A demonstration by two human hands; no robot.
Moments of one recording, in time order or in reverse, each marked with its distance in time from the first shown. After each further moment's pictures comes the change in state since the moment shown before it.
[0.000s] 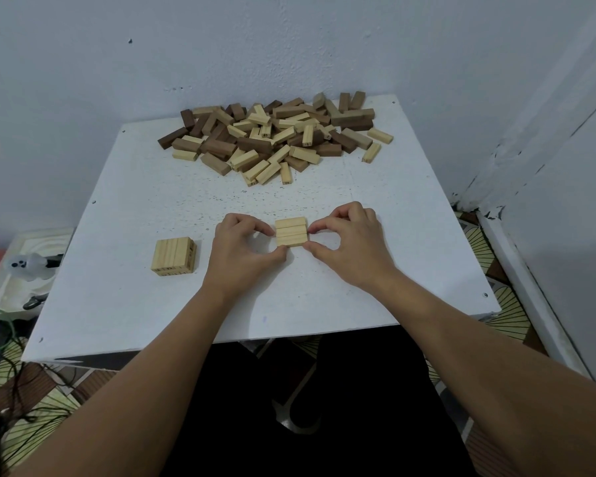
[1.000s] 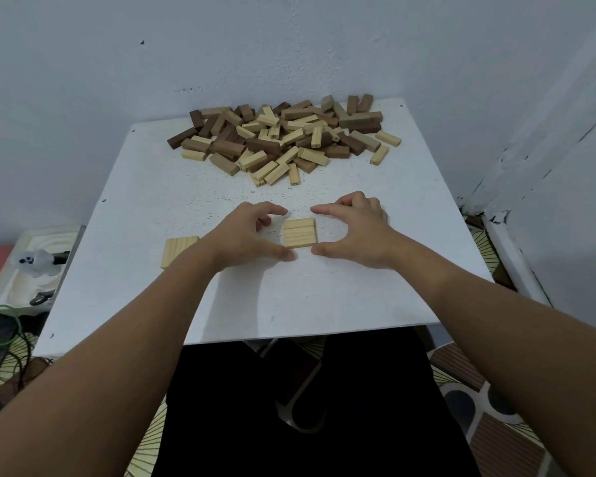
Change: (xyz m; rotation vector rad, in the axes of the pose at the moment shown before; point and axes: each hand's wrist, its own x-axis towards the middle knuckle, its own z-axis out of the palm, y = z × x) left_hand 0.046 0.016 -0.035 0.135 -0.492 -0.126; right_hand 0.032 -0.005 -0.030 -0.019 -0.358 0.059
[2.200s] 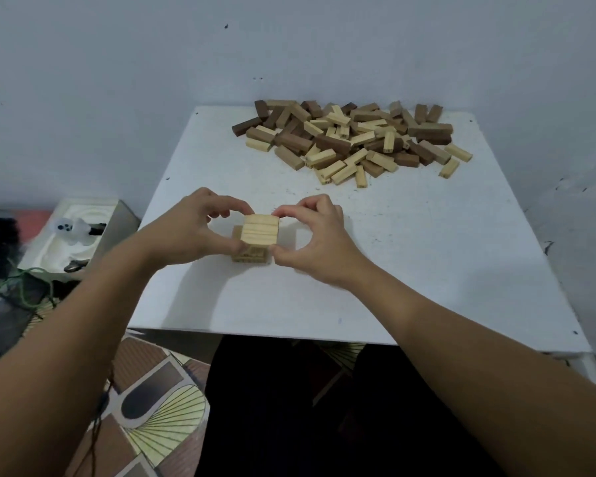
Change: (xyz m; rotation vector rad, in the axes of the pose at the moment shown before) left_hand -0.077 -0.106 -0.110 0.035 0.089 0.045; right_hand 0.022 -0.144 0.082 0.349 0.101 -0.232
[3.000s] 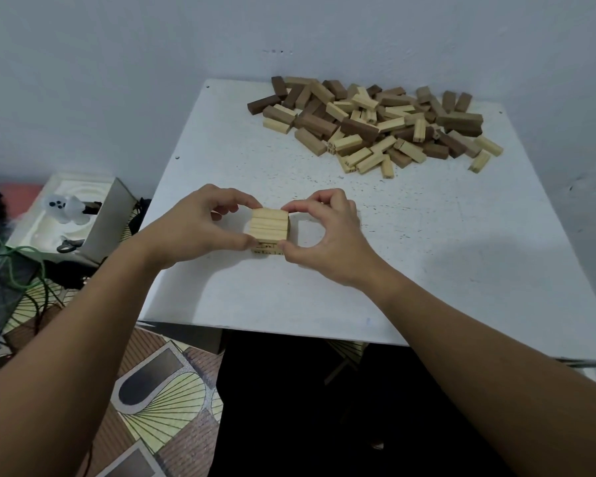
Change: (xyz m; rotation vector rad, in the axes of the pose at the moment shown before) left_hand -0.003 -0.035 0.008 -0.283 0.021 -0.007; right_hand 0.007 0.002 0.026 -0.072 0.025 0.010
